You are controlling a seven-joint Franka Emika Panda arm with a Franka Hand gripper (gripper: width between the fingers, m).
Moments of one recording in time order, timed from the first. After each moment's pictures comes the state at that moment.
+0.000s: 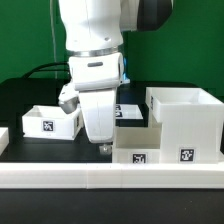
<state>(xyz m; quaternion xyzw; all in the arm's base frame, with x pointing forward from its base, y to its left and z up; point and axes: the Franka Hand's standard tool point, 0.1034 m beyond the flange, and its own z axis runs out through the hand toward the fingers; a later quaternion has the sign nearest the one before) 0.565 -0.024 0.026 -0.72 -0.69 -0.02 0.07</state>
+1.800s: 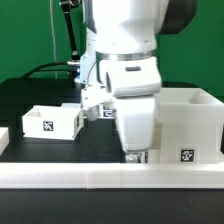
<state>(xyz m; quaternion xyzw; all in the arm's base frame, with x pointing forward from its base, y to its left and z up) 0.597 0.006 0.025 -0.69 -0.72 -0.01 0.05</state>
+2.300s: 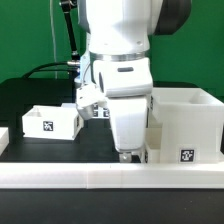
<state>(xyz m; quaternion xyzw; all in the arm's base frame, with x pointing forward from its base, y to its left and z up) 0.584 -0.002 0.025 -0.69 -0.72 0.00 0.05</state>
